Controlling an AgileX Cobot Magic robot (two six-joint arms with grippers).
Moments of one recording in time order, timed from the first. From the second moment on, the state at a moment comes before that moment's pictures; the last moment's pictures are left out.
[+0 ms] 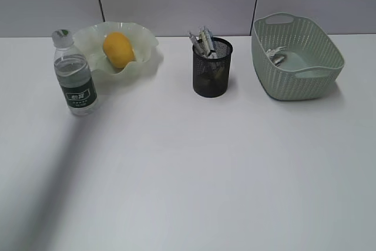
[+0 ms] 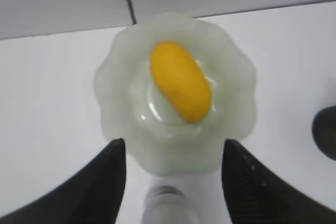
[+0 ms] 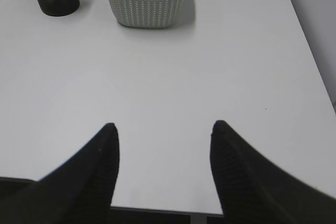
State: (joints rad) left arm -0.25 2.05 -2.21 0.01 1.20 -0.12; right arm 0.01 -0.01 -0.50 0.06 1.04 -0.13
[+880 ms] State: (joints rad) left arm -0.11 1.83 -1.94 0.11 1.21 -0.15; right arm 0.01 -0.01 -0.50 0.06 1.04 -0.13
